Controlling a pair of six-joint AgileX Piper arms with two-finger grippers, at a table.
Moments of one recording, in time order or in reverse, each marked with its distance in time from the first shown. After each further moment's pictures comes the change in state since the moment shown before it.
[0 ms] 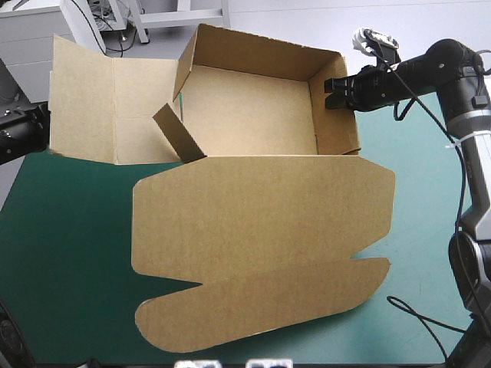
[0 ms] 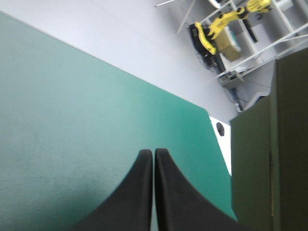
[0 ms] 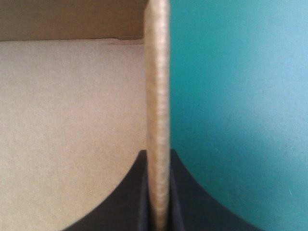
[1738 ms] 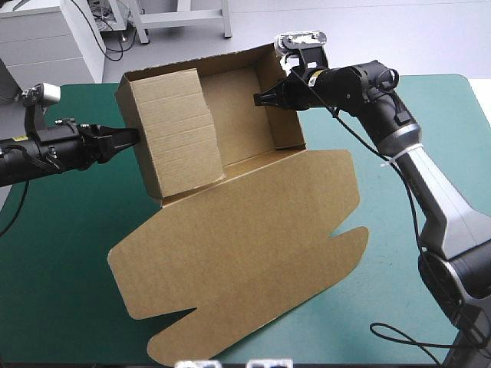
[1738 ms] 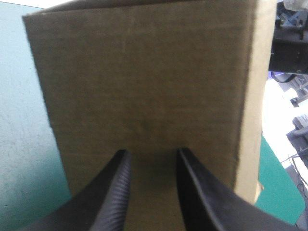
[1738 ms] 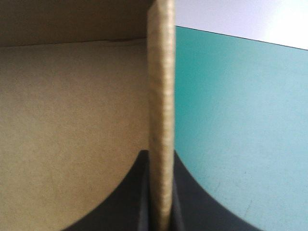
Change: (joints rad) left arm -0.279 -0.169 0.000 0.218 0.015 -0.023; right arm 0.375 0.007 0.001 -0.398 -0.376 0.113
